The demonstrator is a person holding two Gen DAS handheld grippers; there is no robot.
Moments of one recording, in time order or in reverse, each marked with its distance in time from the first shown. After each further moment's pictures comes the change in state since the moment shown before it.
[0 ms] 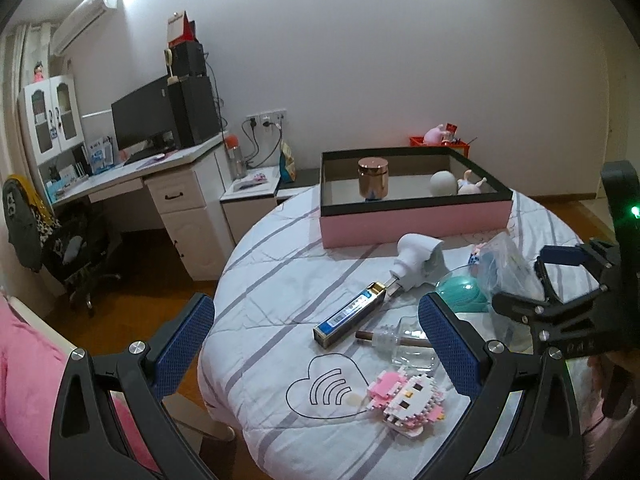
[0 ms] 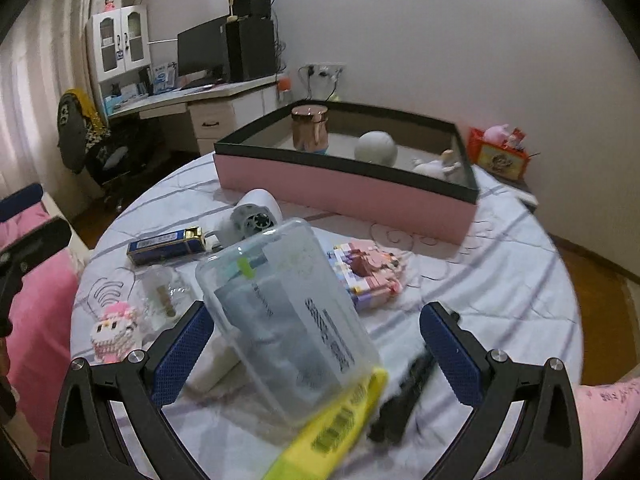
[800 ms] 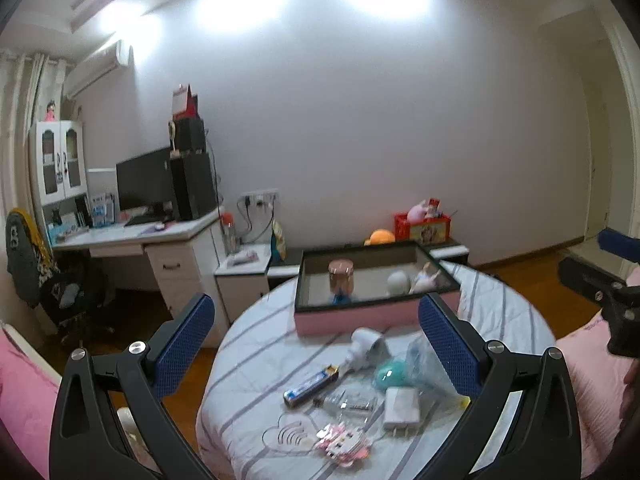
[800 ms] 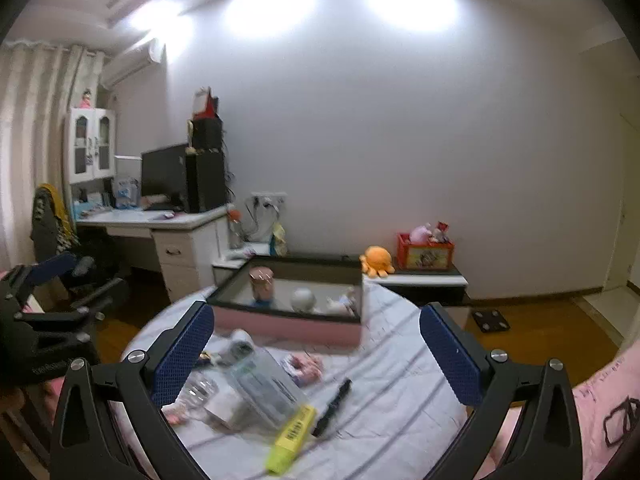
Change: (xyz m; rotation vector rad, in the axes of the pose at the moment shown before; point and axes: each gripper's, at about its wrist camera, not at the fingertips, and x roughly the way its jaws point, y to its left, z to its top) left arm -0.094 -0.027 0.036 -0.006 -0.270 -0.021; right arm -0.187 0.007 0.001 0.099 -0.445 -0.234
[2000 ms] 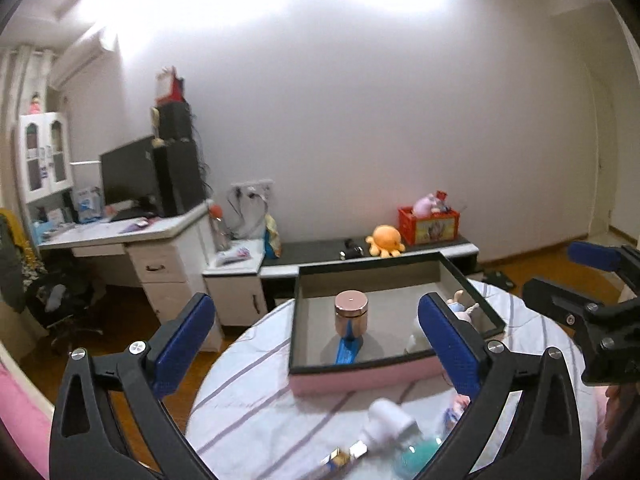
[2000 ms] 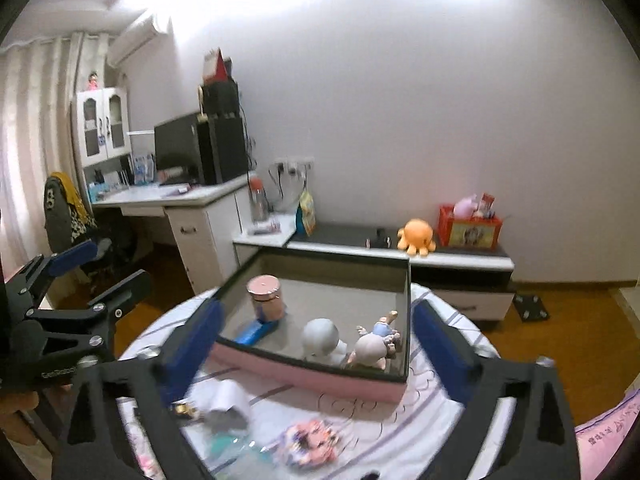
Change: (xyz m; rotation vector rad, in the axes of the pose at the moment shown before) left arm 0.111 0.005 0.042 -0.007 0.014 -0.006; right arm 0.141 0.001 0.044 -0.004 0.116 0.140
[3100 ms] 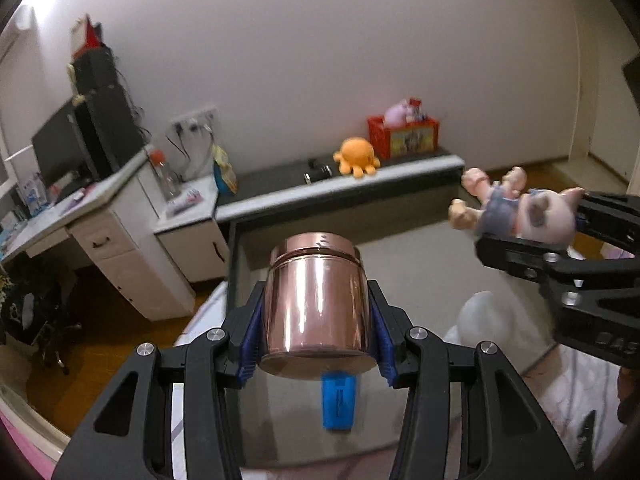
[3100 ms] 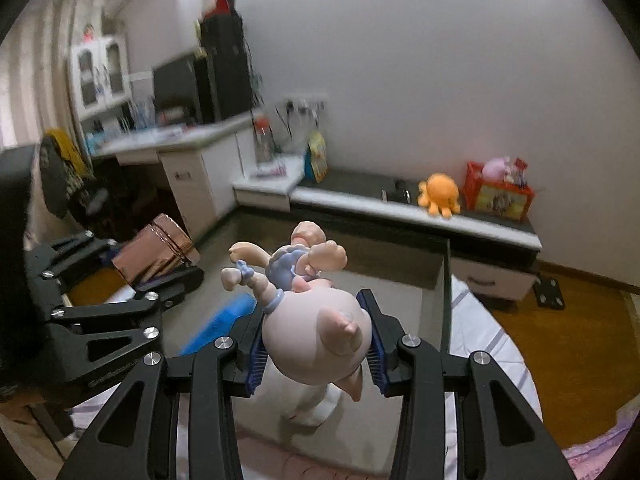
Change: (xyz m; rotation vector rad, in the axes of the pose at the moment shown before) left arm 0.229 -0.044 -0.010 0.155 0.378 -0.142; right arm 0.172 -0.028 -0.002 -0.047 0.278 0.055
